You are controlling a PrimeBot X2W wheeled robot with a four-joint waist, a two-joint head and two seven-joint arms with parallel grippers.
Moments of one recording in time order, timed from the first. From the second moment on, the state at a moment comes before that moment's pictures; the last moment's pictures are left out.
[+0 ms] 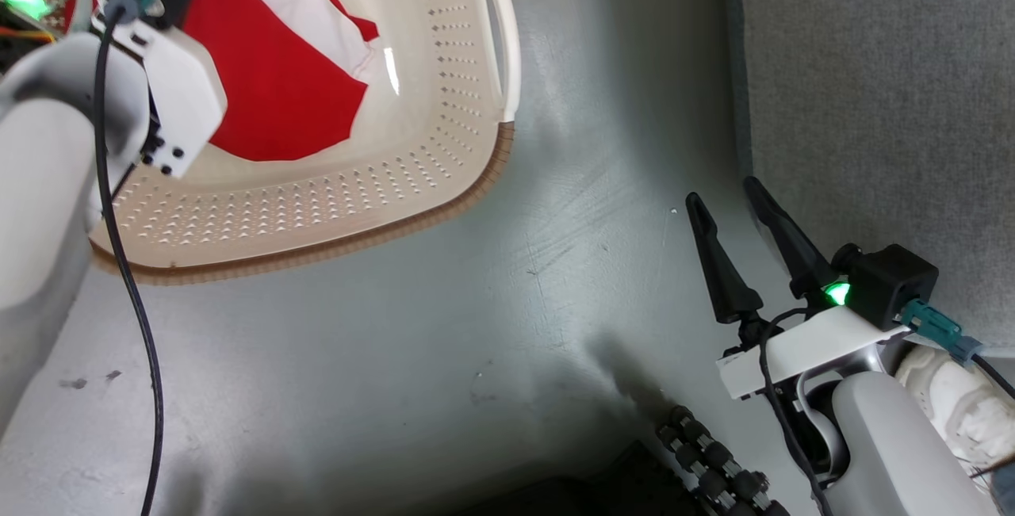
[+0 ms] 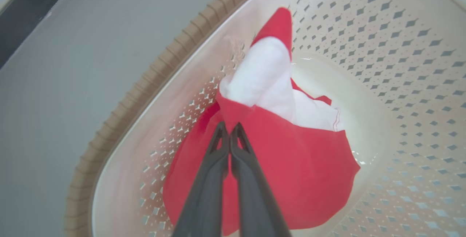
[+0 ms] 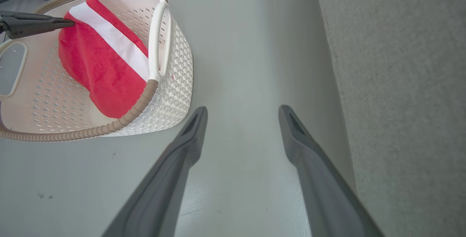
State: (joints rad) left arm -1.06 0.47 -0.66 0.38 -0.27 -0.06 0.32; right arm -0.28 -0.04 0.16 0.11 0.22 0.12 -0.26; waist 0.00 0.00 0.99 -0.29
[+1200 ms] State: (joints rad) left arm -0.79 0.31 -0.64 0.28 -0.44 -0.02 0.09; right arm -0.38 -0.04 0.09 0.27 0.04 0.12 -0.26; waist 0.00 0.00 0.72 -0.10
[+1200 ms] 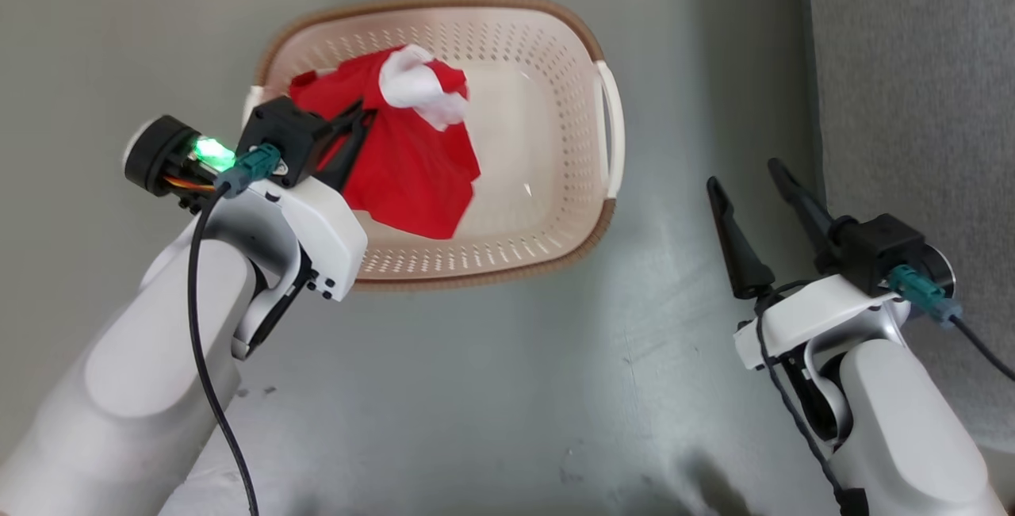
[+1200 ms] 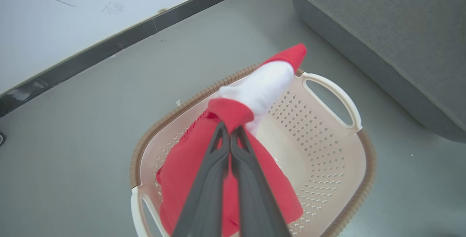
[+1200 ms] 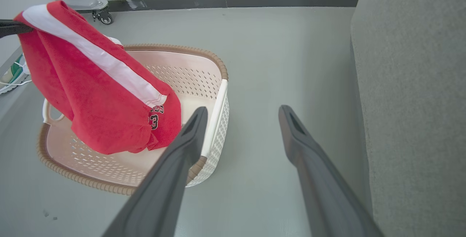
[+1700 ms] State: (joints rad) left arm -0.73 0.27 -0.64 0.27 -0.47 -0.01 0.05; right arm -0.35 -0.05 0.16 0.31 -0.02 0.12 -0.26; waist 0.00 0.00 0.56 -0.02
